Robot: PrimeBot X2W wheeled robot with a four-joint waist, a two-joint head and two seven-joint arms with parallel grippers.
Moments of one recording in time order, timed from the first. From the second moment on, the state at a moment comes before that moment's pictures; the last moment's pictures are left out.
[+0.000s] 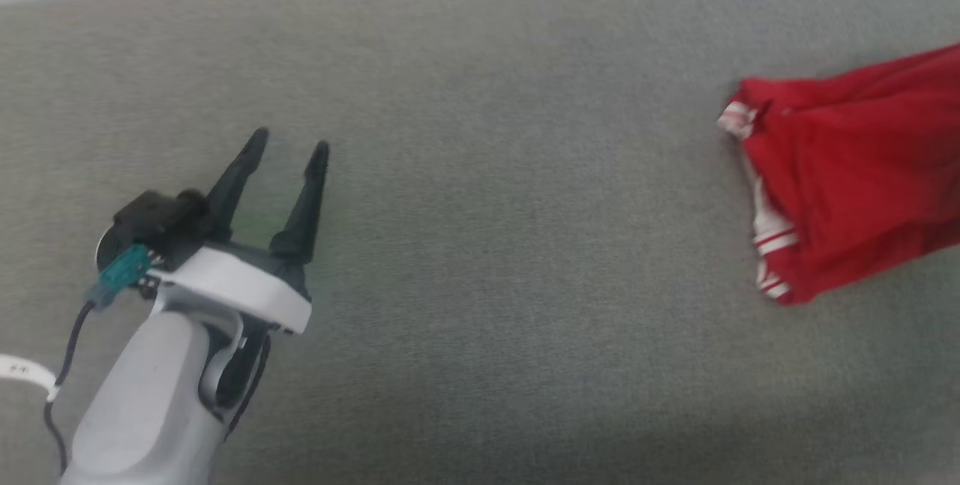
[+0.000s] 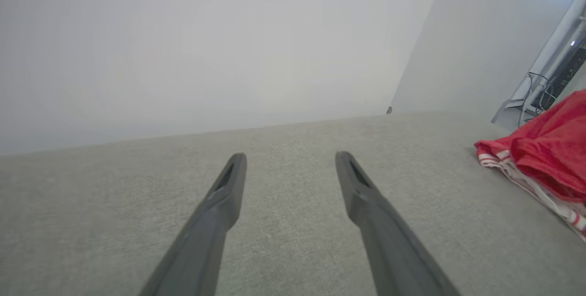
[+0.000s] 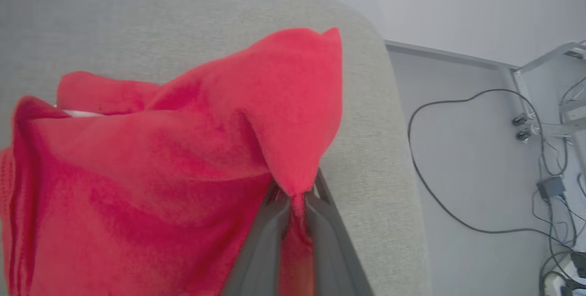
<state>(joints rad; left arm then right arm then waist) -0.43 0.34 -0.25 0.30 -0.50 -0.13 -0.26 -0.63 -0.64 0.06 0.43 0.44 0.13 0.56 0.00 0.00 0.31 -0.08</state>
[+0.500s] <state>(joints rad) -0.61 0.37 -0.41 0.31 -0.52 -0.13 -0.26 -0.80 -0.73 0.10 0.63 0.31 0.13 0.33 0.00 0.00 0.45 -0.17</state>
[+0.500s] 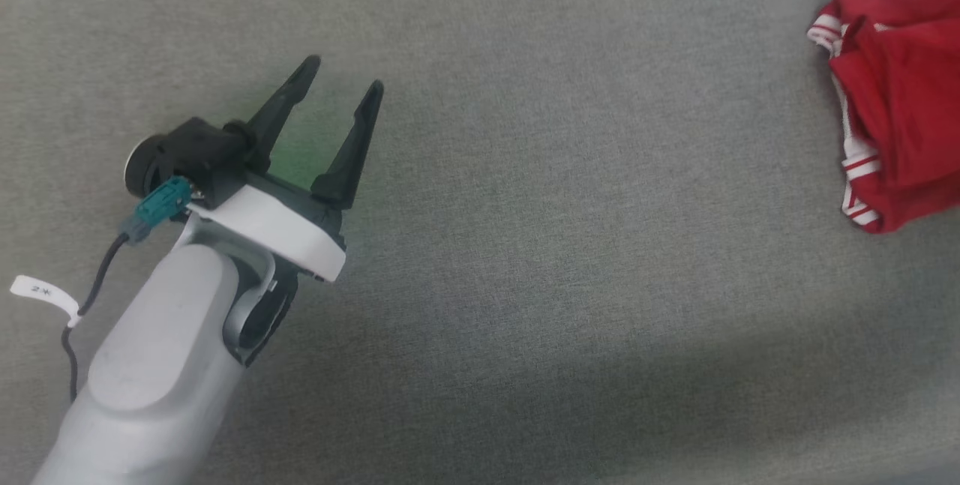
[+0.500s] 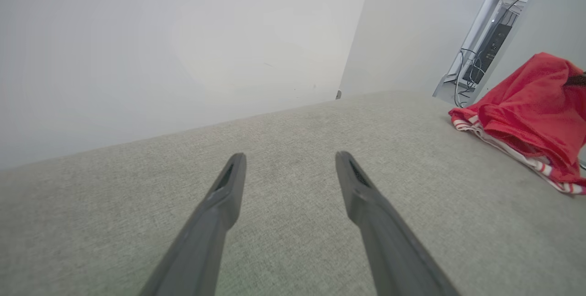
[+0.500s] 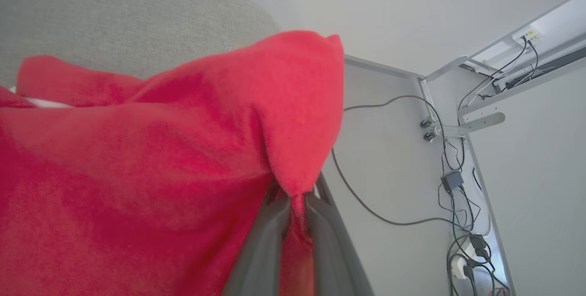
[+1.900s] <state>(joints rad) -0.49 0.38 -0.37 0.40 -0.59 -0.13 -0.26 -0.94 -0.49 0.05 1.04 0.23 0.13 -0.04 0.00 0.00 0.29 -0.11</state>
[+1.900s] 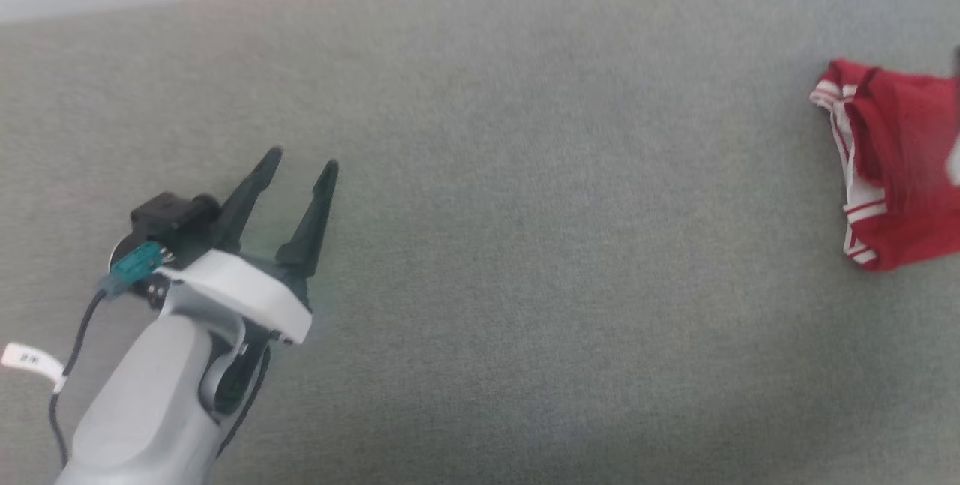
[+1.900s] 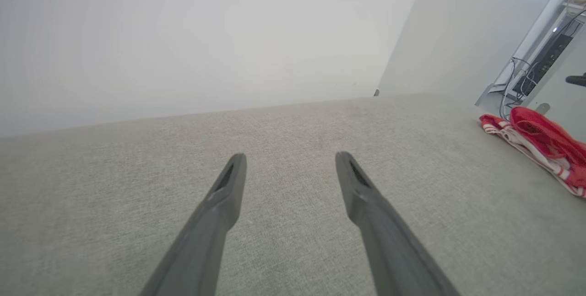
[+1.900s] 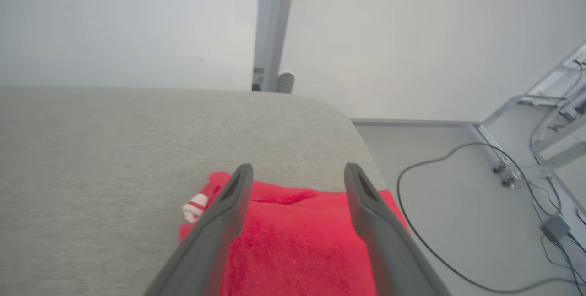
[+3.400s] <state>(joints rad) 0.05 0.34 0.01 0.25 -0.45 -0.13 -0.26 -0.06 -0.13 -0.11 0.36 0.13 0.13 -0.23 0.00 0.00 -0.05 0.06</state>
